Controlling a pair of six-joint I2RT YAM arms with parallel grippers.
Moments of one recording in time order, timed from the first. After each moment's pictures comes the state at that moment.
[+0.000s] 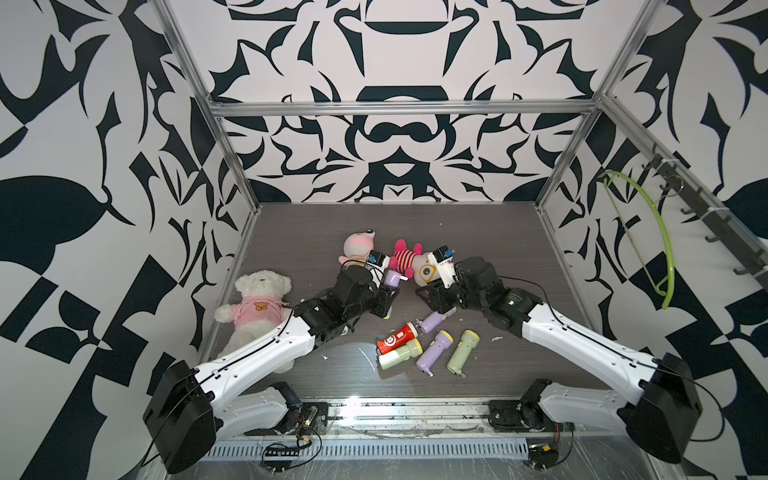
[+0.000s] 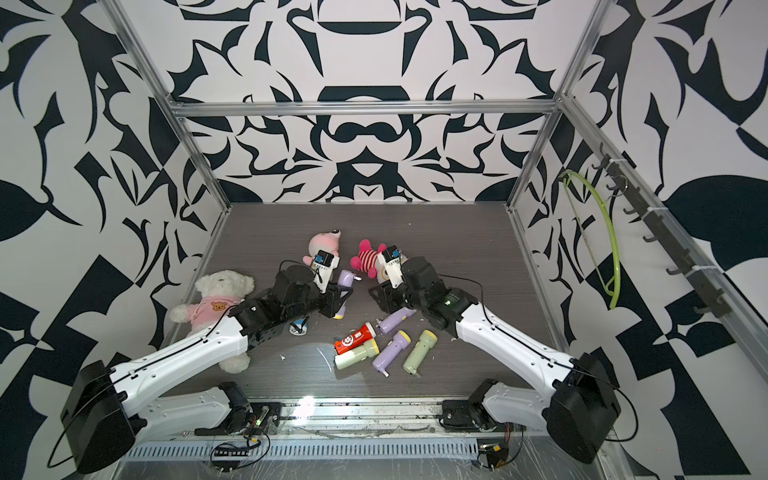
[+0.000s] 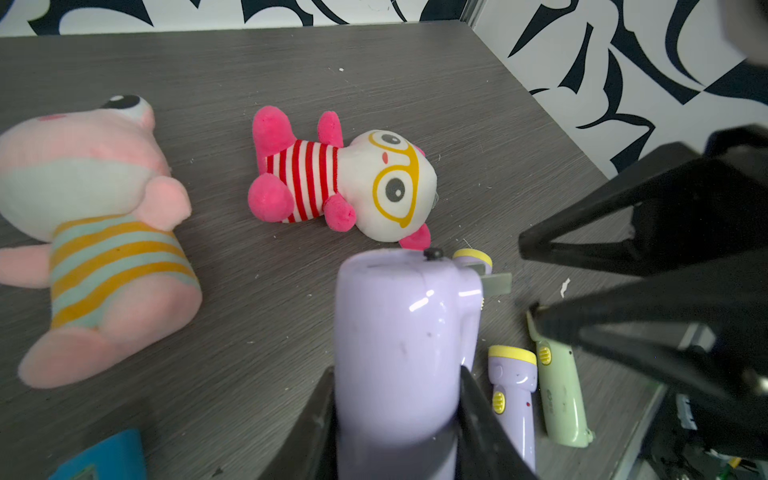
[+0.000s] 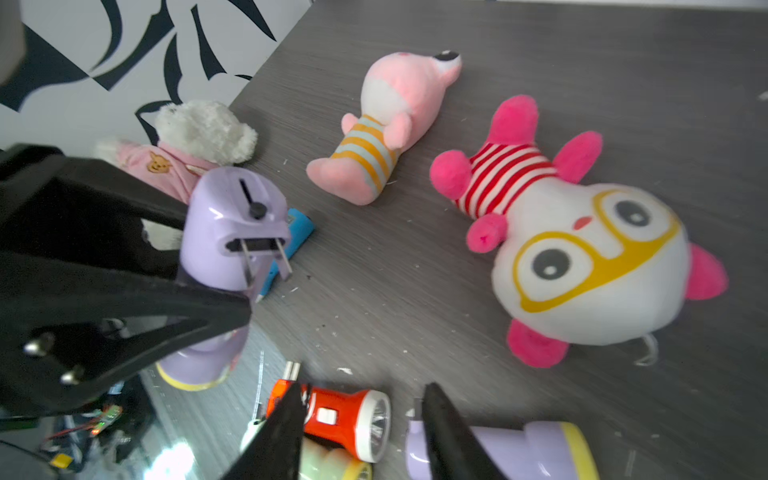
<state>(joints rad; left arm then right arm) -0.82 1.15 0.79 -0.19 0.01 -0.37 0.73 1.20 0.85 -0.25 -0.20 0.31</state>
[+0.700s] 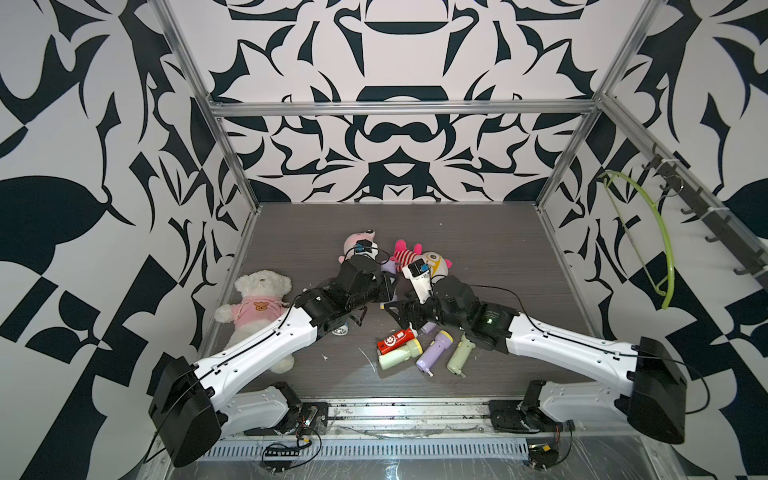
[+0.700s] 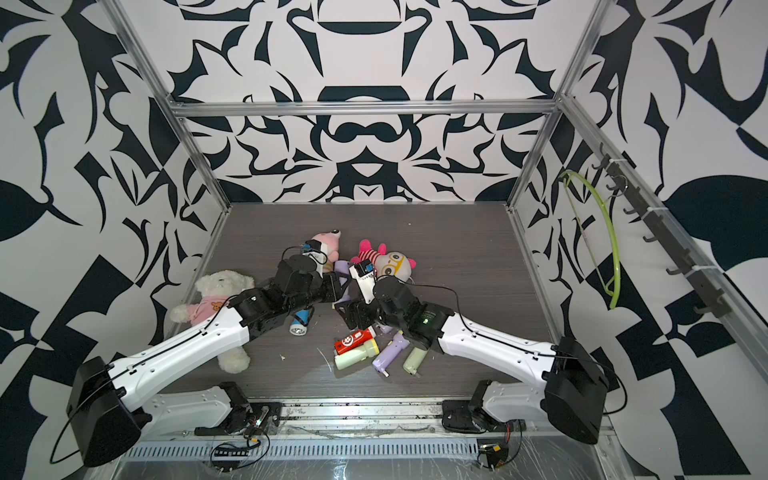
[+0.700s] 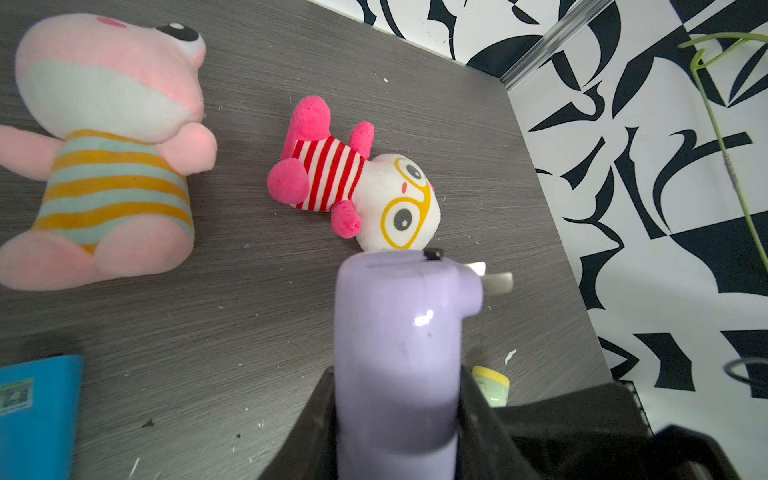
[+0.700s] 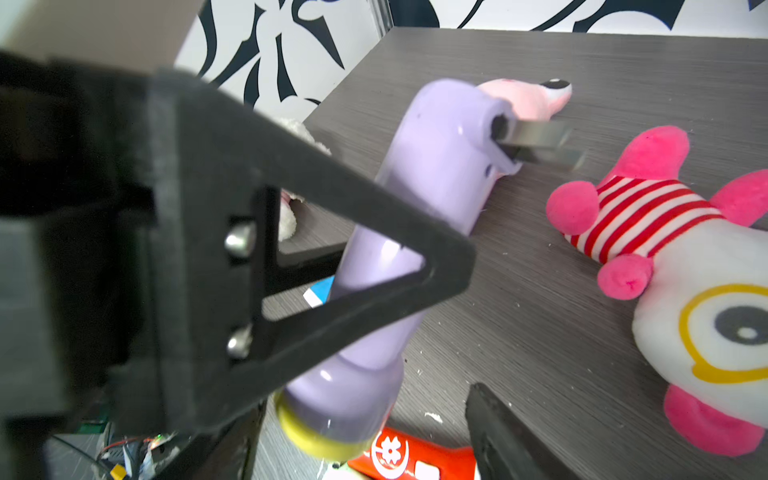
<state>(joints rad) -0.82 1.19 0.91 -0.29 -0.06 -0.73 0.96 1.26 0.83 -0.04 -0.04 0.42</state>
